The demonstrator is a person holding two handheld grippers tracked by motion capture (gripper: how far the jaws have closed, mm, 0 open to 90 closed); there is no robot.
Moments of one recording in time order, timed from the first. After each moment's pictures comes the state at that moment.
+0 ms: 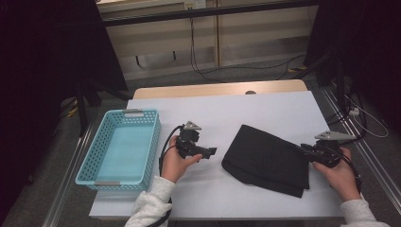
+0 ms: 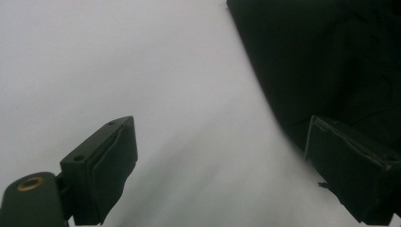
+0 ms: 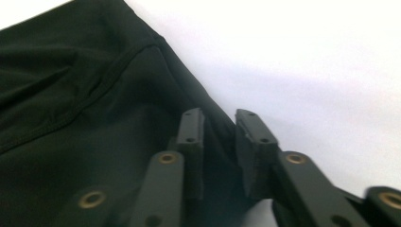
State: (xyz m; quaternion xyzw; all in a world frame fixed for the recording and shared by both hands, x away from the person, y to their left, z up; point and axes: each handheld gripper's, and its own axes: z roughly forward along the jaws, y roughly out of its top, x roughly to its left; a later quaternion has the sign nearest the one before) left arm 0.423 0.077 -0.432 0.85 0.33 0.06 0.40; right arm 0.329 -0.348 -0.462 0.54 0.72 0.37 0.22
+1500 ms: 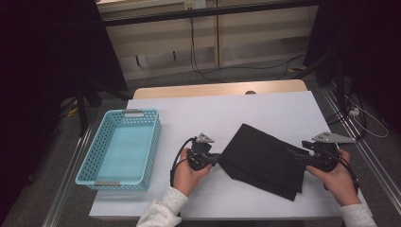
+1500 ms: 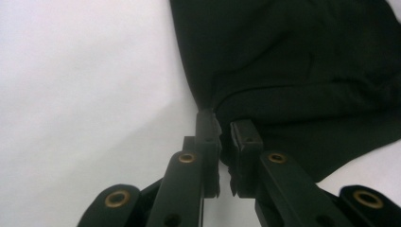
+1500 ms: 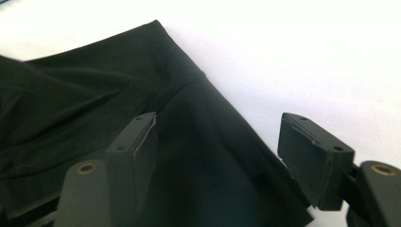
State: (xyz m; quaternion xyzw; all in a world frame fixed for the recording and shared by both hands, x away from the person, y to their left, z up) left arm 0.390 0.054 -0.444 0.85 0.34 0.03 0.40; right arm 0.314 -0.323 -0.442 0.52 0.71 0.40 0.24
